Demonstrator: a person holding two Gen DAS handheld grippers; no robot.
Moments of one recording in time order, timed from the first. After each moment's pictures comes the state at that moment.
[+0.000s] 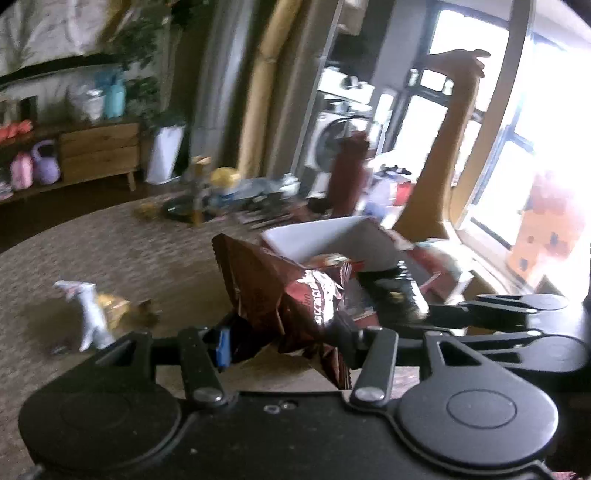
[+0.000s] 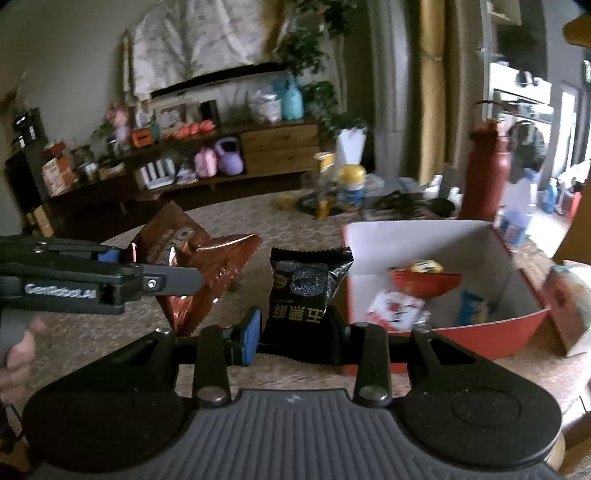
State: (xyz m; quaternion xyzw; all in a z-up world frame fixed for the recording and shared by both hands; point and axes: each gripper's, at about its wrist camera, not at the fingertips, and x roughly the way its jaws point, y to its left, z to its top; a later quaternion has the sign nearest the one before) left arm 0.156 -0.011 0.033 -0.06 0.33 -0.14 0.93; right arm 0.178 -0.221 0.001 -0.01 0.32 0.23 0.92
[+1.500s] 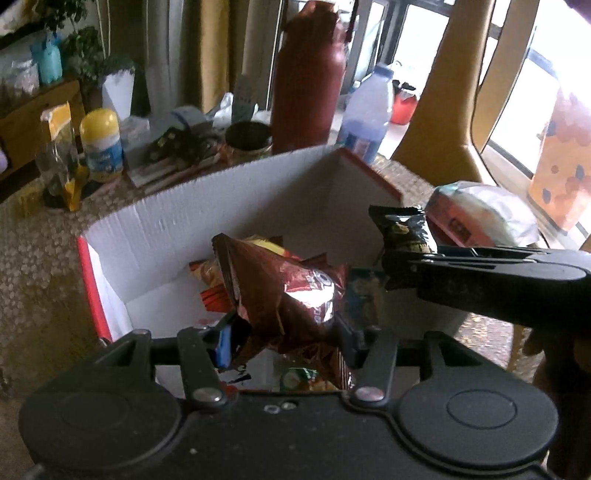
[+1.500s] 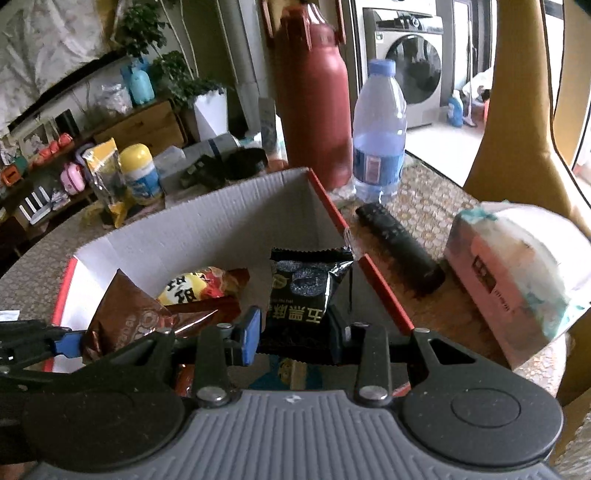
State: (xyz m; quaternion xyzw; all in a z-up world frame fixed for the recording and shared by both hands) left arm 0.362 -0.193 -0.084 0.01 0.45 -0.14 0.88; right arm 0.399 -0.373 -0.112 0.07 0.40 0.07 0.91
